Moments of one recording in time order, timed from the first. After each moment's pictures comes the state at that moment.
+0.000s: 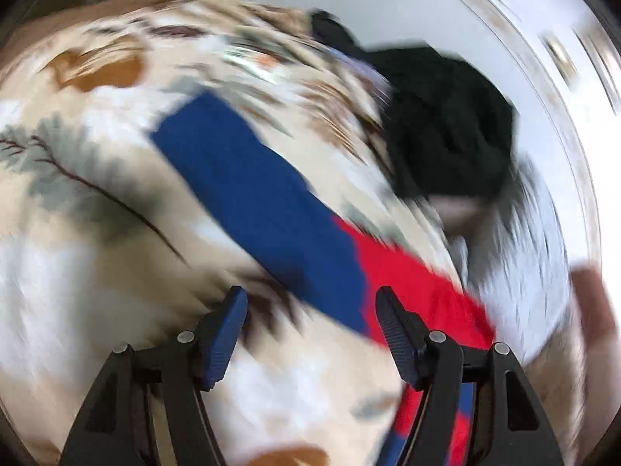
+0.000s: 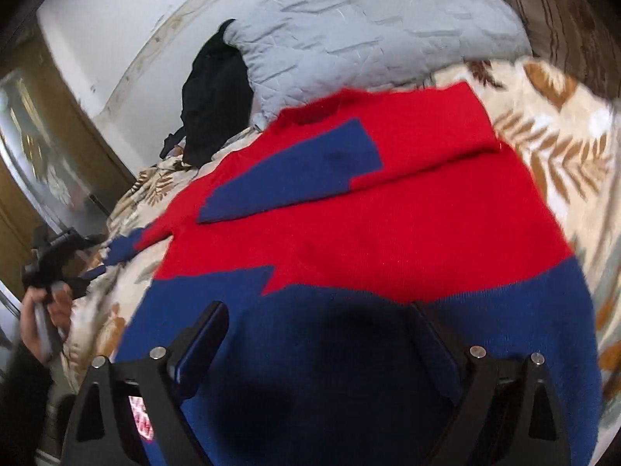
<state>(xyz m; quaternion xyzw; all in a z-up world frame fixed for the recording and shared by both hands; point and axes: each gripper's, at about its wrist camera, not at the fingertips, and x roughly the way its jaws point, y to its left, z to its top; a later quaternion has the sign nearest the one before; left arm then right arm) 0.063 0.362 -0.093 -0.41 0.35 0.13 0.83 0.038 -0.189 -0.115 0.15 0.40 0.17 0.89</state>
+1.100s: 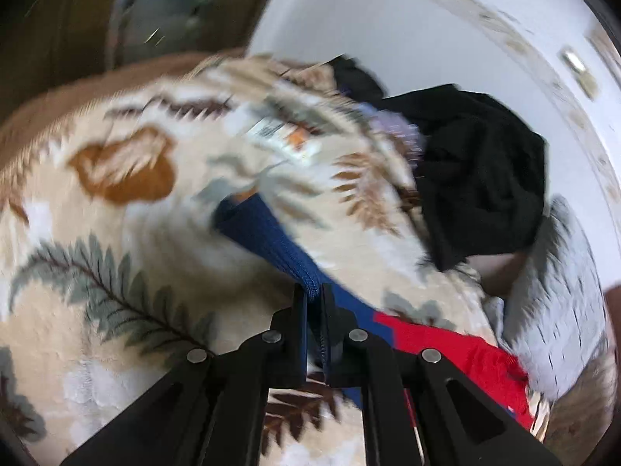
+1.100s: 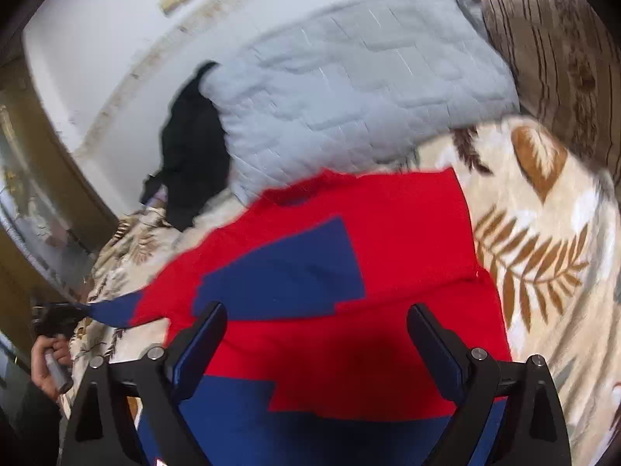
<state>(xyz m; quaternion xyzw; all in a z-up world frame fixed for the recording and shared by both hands) 0.076 0.398 -0.043 -0.32 0.32 0.19 0.87 0.104 -0.206 -0.043 0.18 0.39 0.12 0.90</state>
